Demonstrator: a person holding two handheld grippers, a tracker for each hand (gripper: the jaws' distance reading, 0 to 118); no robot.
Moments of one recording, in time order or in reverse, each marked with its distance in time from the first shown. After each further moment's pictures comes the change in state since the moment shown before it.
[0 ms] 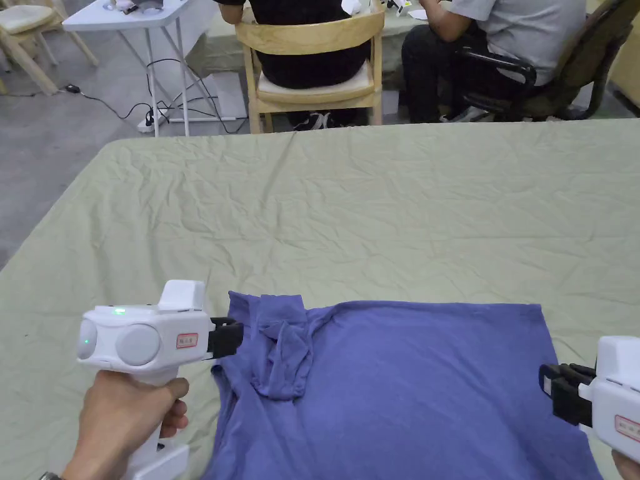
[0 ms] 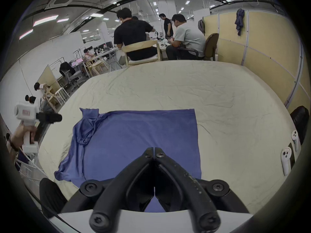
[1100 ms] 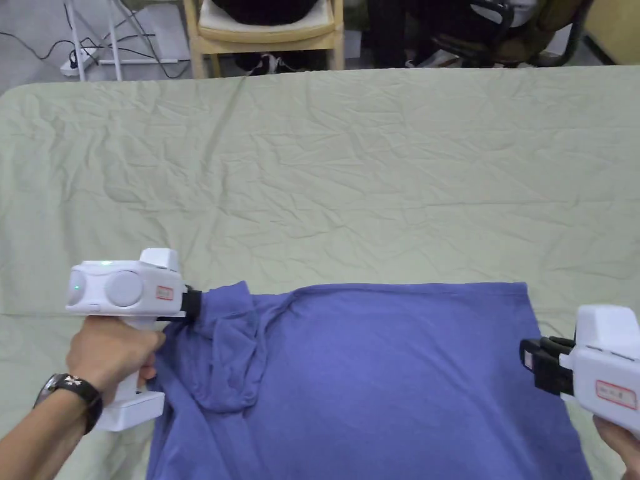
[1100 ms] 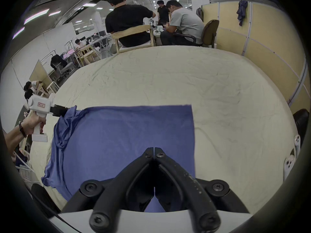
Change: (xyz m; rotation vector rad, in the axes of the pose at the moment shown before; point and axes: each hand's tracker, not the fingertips) left arm -0.027 0.035 -0.177 -0.173 -0.046 0.074; right arm 0.035 0.034 -0.081 -0.108 -0.048 -0.004
